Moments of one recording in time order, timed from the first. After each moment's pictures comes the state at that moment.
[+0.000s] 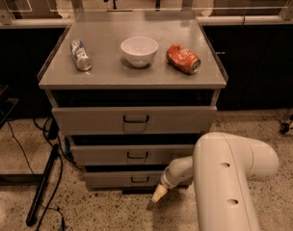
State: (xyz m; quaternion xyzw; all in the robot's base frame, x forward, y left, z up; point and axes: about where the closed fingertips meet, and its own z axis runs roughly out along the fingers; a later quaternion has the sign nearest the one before) arm 0.601 -0.088 0.211 -0.51 0.84 0.10 0.16
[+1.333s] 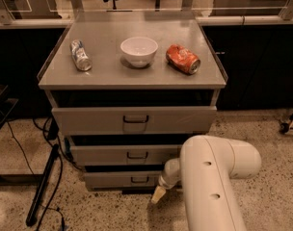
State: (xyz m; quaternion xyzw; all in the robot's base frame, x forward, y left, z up) arm 0.608 -0.088 0.170 -0.52 0.84 0.09 0.13
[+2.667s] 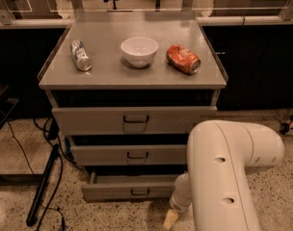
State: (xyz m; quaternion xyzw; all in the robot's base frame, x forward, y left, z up) arm 0.471 -0.128 0.220 -0.50 0.86 0.10 0.03
